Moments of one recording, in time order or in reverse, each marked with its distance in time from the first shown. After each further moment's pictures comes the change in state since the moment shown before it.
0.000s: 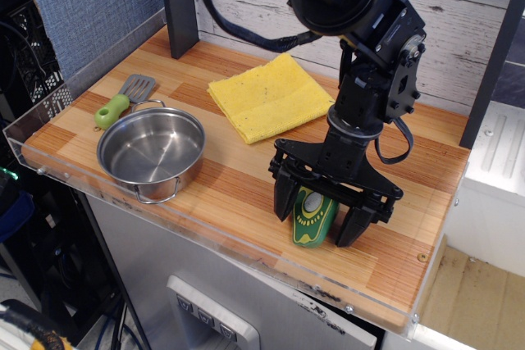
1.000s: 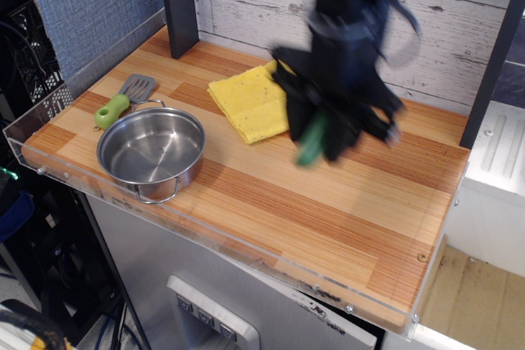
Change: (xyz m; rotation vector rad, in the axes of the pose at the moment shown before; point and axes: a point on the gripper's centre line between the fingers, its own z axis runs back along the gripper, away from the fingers) arm -0.011 0.039 0.109 -0.116 -0.274 -0.253
